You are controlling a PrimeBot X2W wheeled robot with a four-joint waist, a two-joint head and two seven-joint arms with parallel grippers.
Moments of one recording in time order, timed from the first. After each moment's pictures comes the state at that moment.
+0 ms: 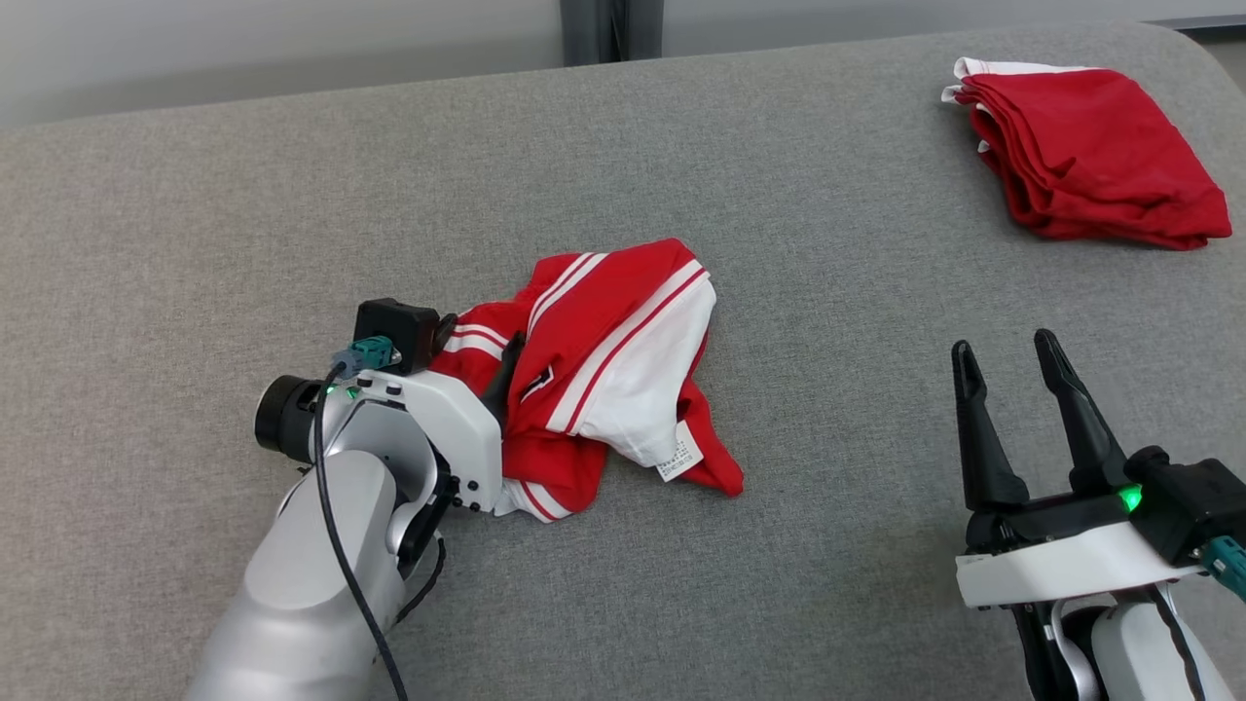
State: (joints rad) left arm -0.63 0.06 -0.35 0.77 -0.31 -0.12 0.01; right arm -0.15 -0.10 0.13 0.06 0.27 0.13 -0.26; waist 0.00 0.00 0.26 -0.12
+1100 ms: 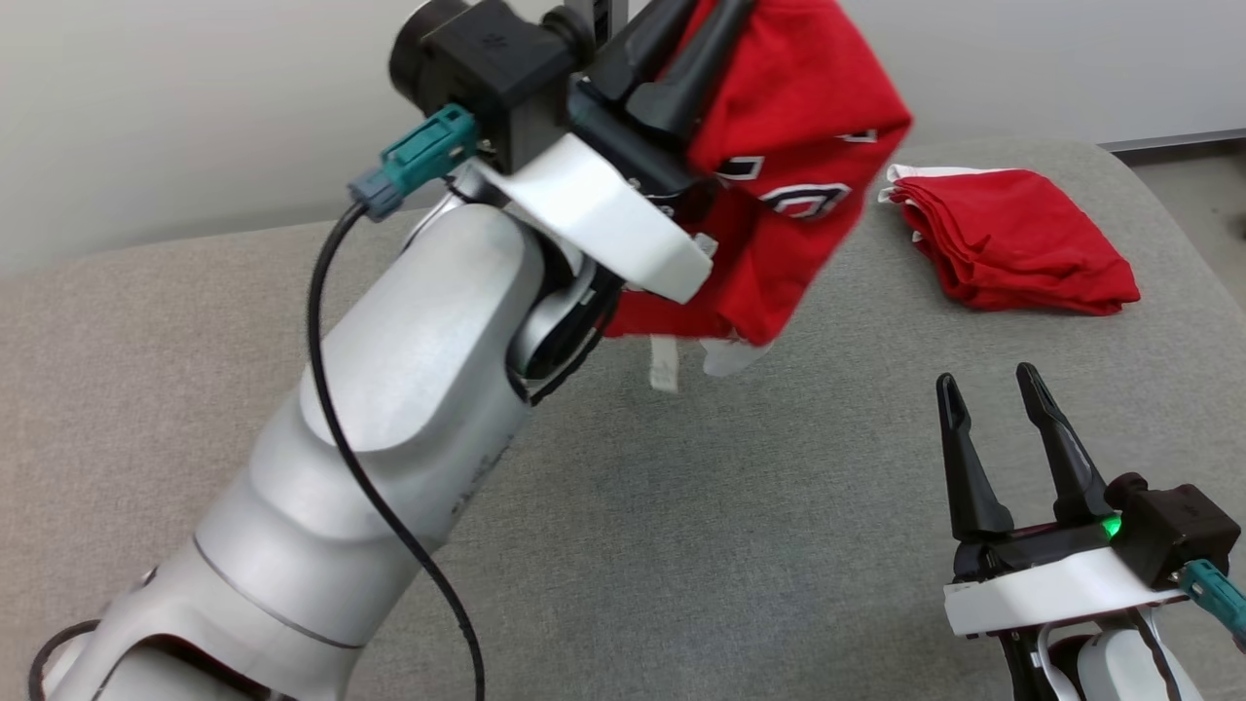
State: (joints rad) left arm -0.98 0.05 -0.66 0.34 -0.58 -0.10 -0.25; right arm -0.12 -0.08 0.14 0.08 0.27 0.13 -0.26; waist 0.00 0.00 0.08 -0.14
